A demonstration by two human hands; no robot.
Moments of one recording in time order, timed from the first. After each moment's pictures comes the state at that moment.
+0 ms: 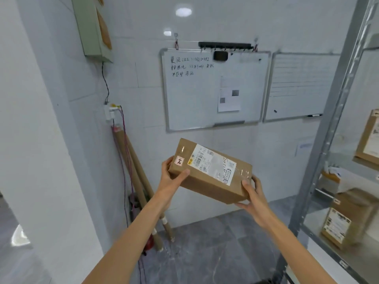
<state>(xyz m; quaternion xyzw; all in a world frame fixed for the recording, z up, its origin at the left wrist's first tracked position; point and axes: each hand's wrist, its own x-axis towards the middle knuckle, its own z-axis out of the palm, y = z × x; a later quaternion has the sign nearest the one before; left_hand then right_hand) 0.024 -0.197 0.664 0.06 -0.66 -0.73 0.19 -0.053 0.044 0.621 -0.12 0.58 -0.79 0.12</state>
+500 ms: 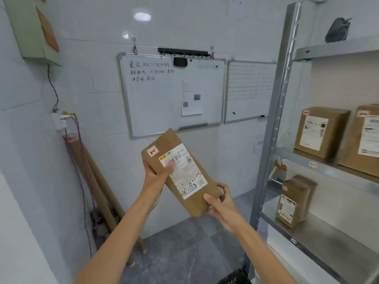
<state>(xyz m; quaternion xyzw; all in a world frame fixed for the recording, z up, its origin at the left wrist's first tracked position) -0.004 -0.148 0.683 -0.01 -0.60 -0.78 0.20 -0.018 0.061 0.624 -0.13 0.53 -0.82 0.15</state>
